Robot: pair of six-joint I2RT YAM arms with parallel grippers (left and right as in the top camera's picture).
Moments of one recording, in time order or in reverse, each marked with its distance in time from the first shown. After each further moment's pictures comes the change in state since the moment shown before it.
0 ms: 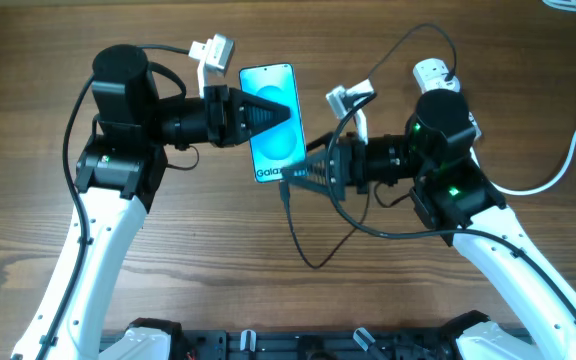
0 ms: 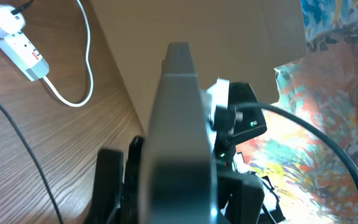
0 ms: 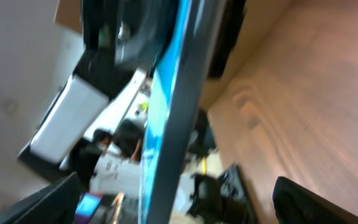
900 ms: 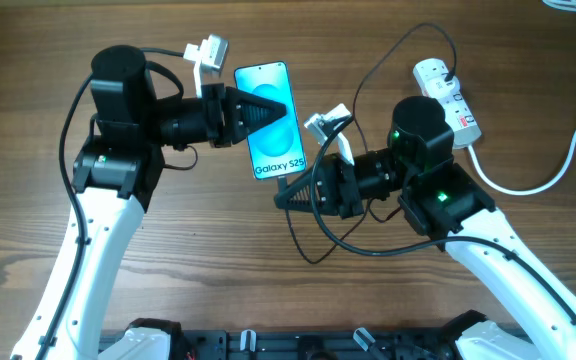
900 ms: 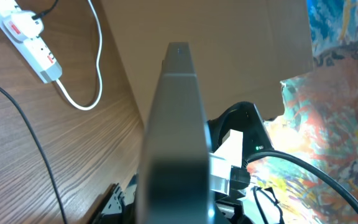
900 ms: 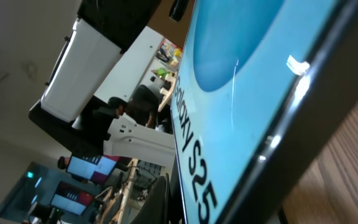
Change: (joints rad) left arm 0.013 0.000 0.001 -0.053 -0.038 0.010; right arm 0.071 0.007 -0.001 -0.048 -0.080 -0.058
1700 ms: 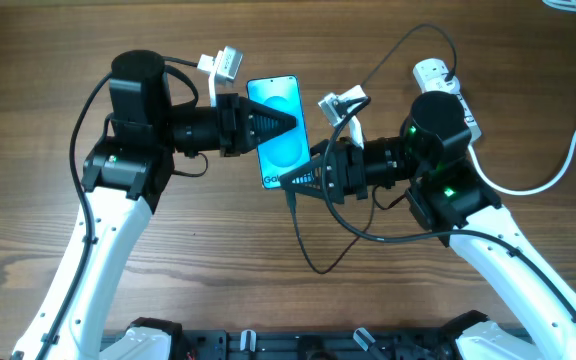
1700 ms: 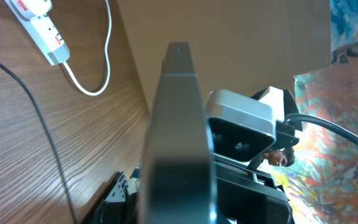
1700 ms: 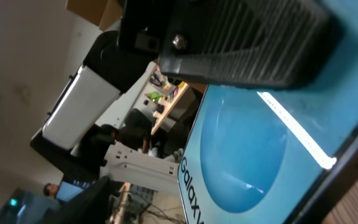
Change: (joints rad) left arm -0.044 0.004 -0.003 -0.106 -0.038 0.070; right arm -0.048 0.001 -0.002 0.111 0.060 0.098
